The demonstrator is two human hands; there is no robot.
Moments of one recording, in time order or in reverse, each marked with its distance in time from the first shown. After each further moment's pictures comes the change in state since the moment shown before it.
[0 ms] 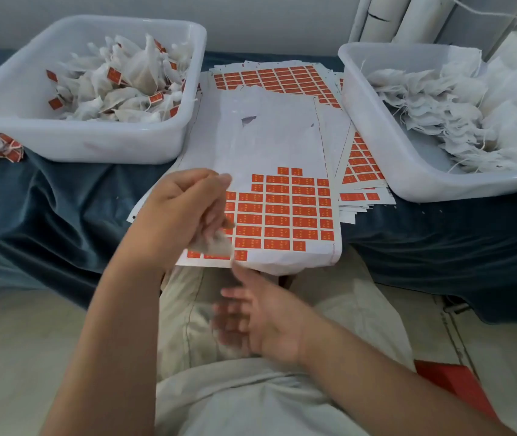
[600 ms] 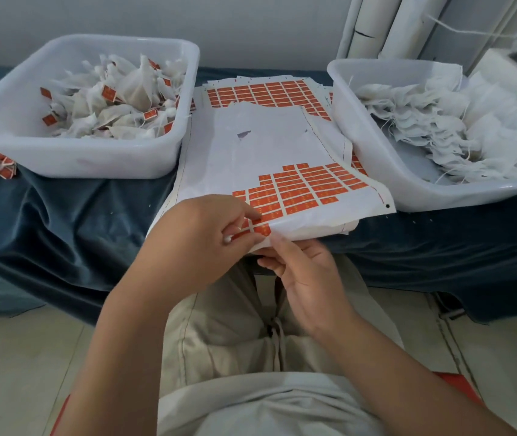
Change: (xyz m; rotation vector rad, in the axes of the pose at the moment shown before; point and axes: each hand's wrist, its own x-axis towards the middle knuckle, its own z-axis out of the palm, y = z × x) left_hand -0.007 0.017 0.022 0.807 -0.047 0.430; right_hand -0.012 -0.041 -0.016 -0.040 -0.016 -0.825
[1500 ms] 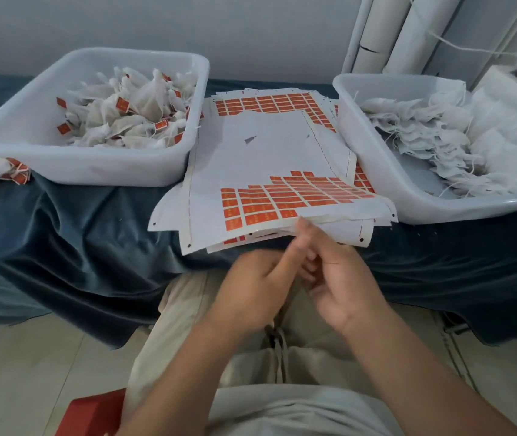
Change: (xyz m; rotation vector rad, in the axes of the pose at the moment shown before) left_hand -0.014 0.023 0.071 -0.552 -0.121 -0.446; right_hand 0.009 -0.035 -0.012 0.102 0.070 0.160
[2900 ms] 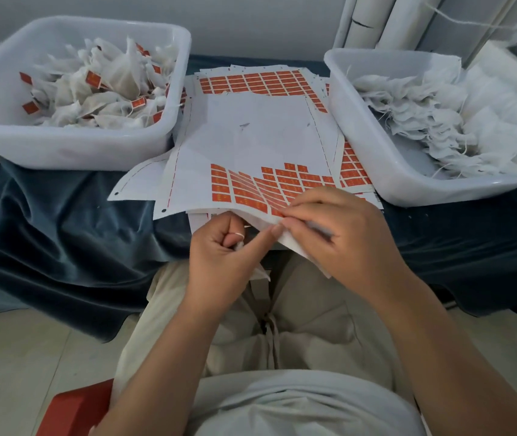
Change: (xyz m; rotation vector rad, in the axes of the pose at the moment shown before) left_hand 0.010 -0.030 0.000 -0.376 0.385 0.185; right_hand 0.008 -0.040 -0.022 -1.515 -0.169 -1.074
